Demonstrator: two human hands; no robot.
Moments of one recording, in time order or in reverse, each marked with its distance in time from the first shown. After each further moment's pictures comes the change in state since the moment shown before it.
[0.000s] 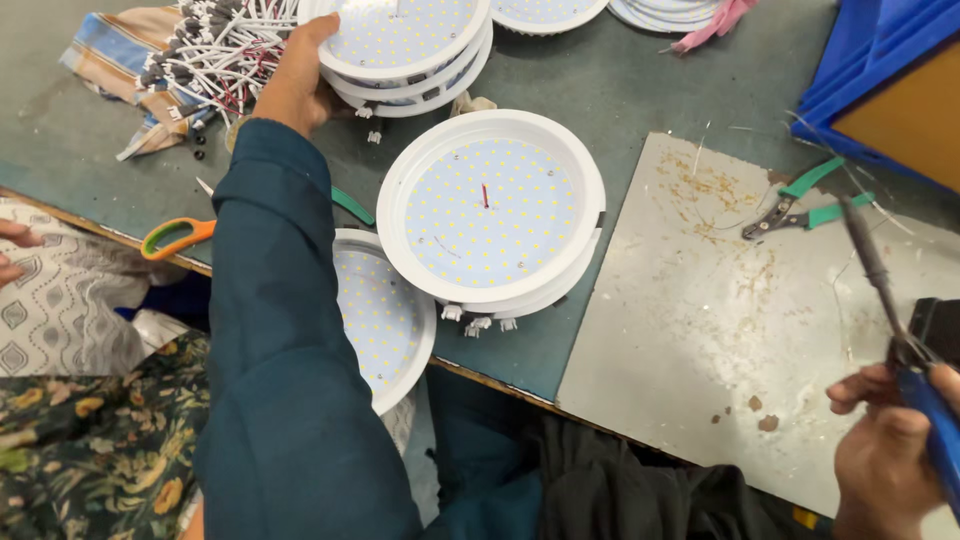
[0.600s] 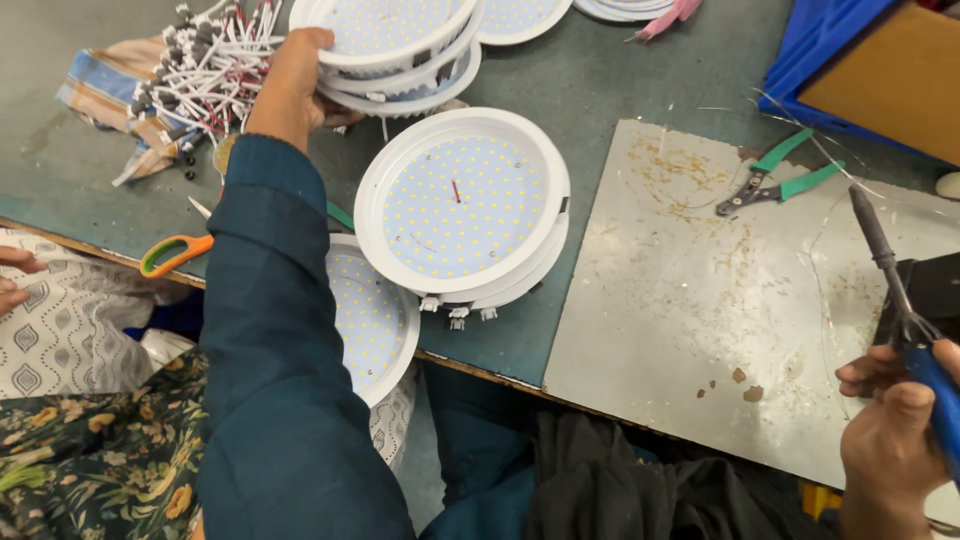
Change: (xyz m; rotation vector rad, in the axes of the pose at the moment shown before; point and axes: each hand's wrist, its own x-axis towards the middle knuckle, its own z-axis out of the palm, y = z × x) left_hand -0.041 0.035 0.060 0.131 0.032 0.035; right_hand -0.018 0.012 -0.033 -0.023 0.090 0.062
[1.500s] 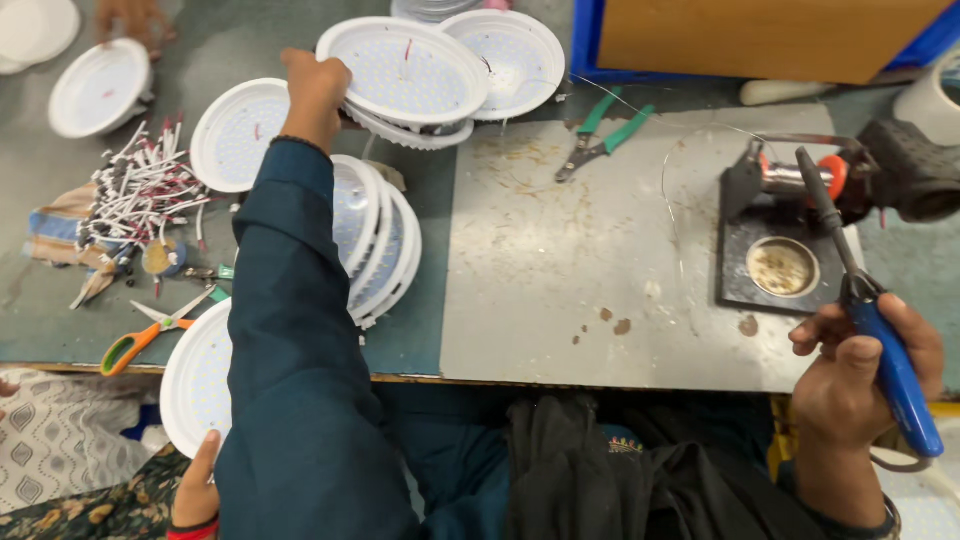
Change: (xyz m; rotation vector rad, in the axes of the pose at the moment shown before) left_hand 0.012 0.026 0.233 0.263 0.081 0.171; right_hand -0.036 -0.030 -0.058 0.149 0.307 -0.094
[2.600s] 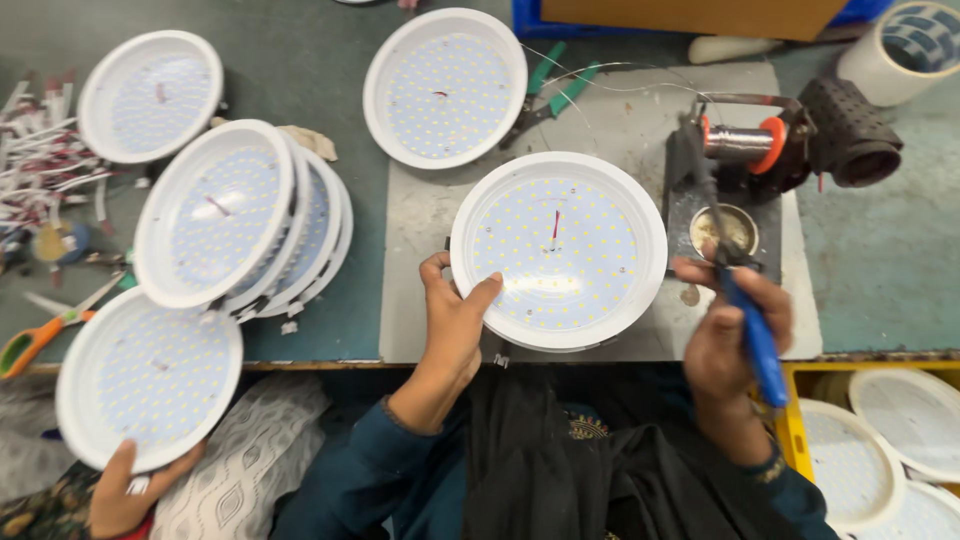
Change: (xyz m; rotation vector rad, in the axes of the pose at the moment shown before) left_hand -0.405 -0.073 0.107 -0.479 -0.284 -0.278; right_hand 0.000 0.003 0.056 0.082 -0.135 -0.124
